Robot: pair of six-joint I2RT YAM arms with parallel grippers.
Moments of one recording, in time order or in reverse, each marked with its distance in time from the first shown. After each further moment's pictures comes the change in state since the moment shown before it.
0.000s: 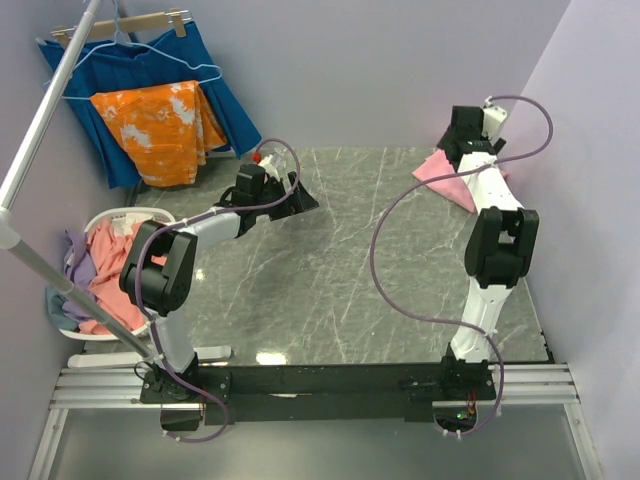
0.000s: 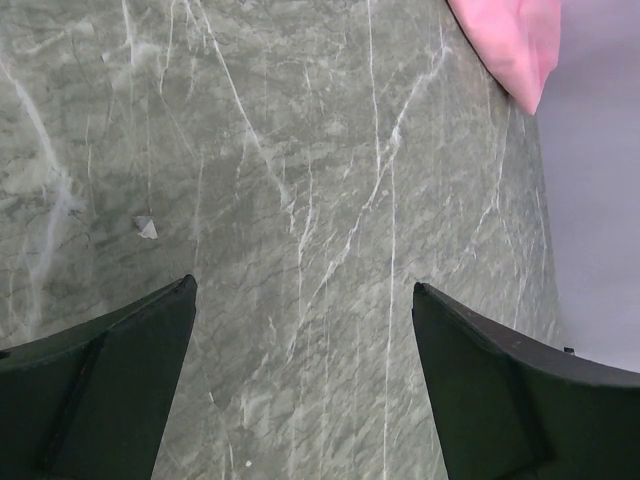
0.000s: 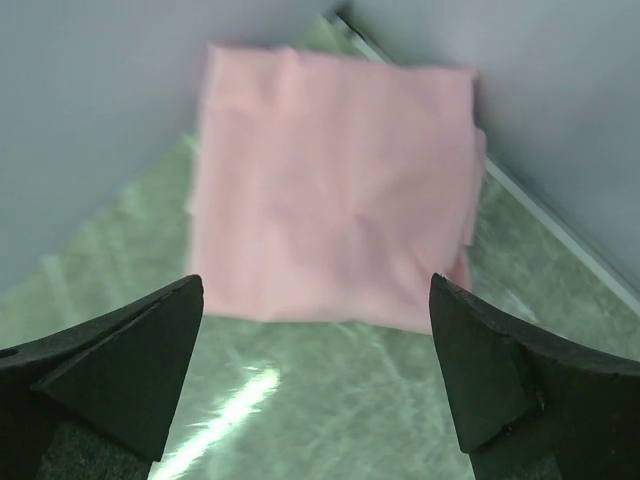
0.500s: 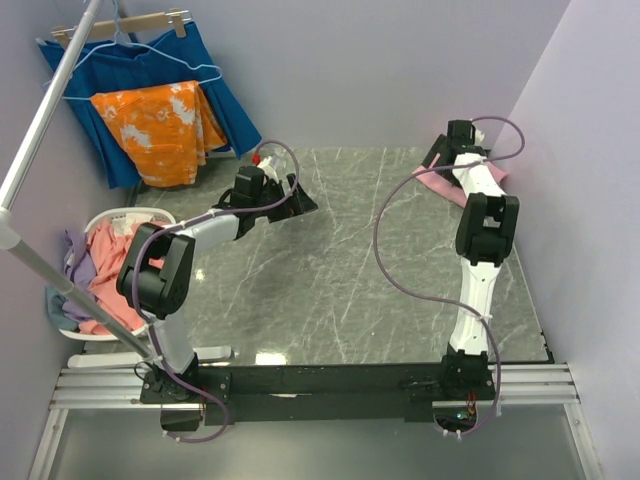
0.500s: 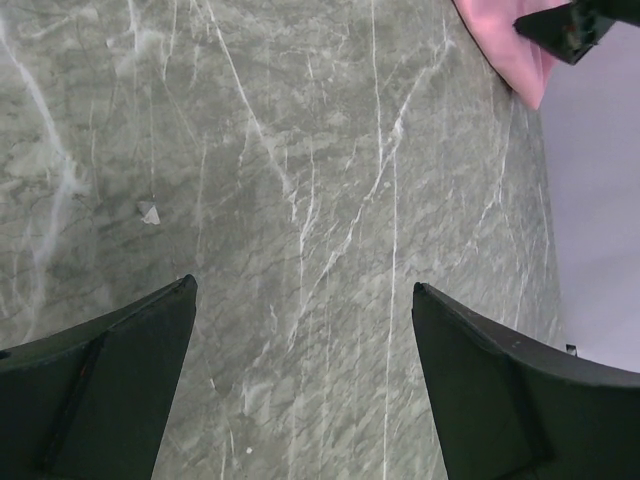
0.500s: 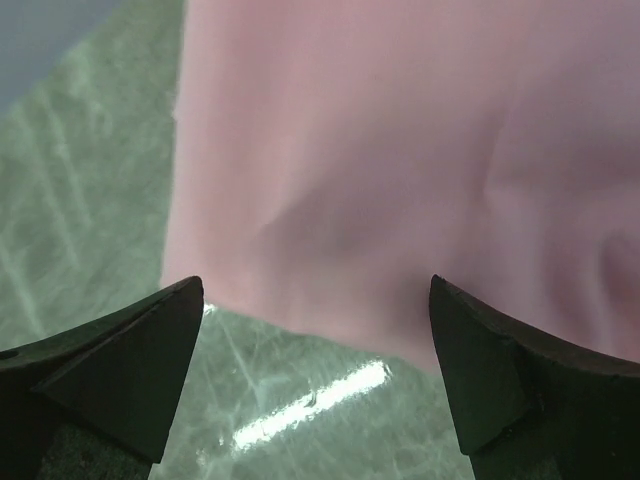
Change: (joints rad) left arm -0.002 -0.023 -0.023 -0.004 -0.005 0.002; right arm -0.038 0.301 0.237 -0.099 -0.350 0.006
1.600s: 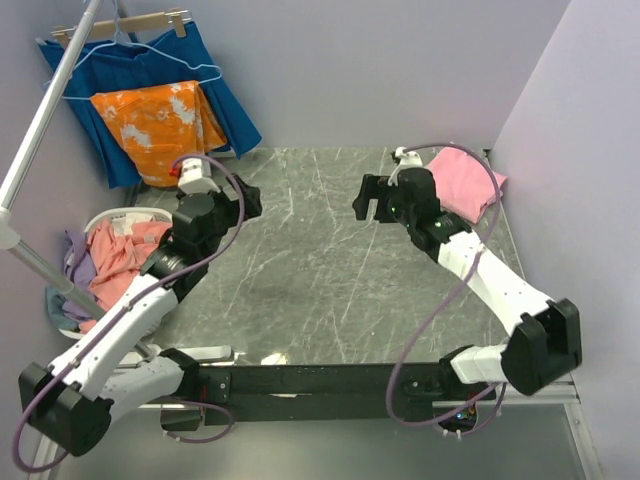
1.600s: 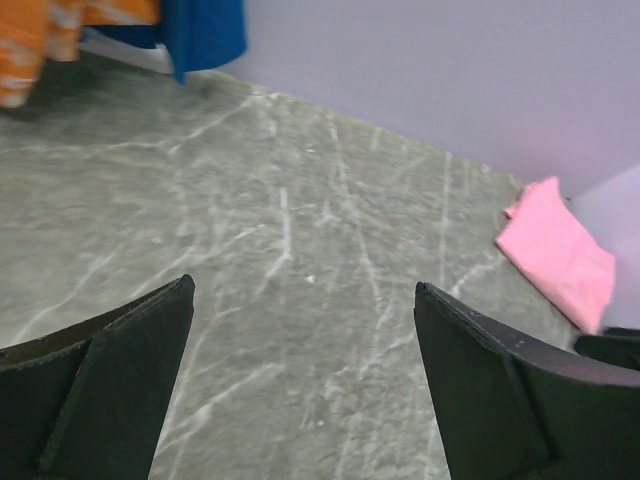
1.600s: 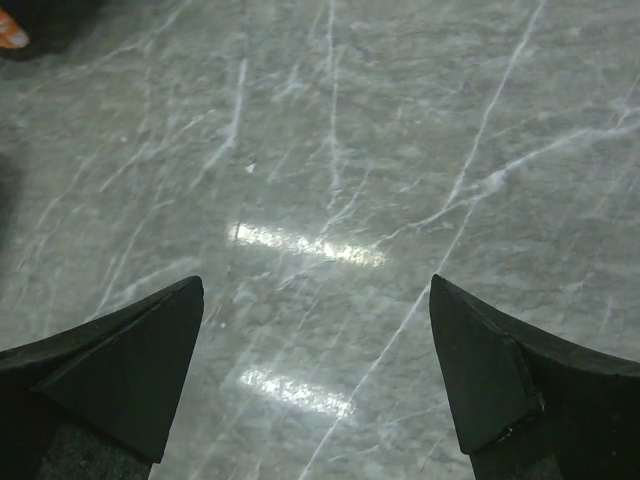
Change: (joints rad) left arm -0.111 -0.814 -0.239 -0.265 -0.743 0.102; right arm 0.516 -1.035 -0.986 0.287 -0.148 -0.114
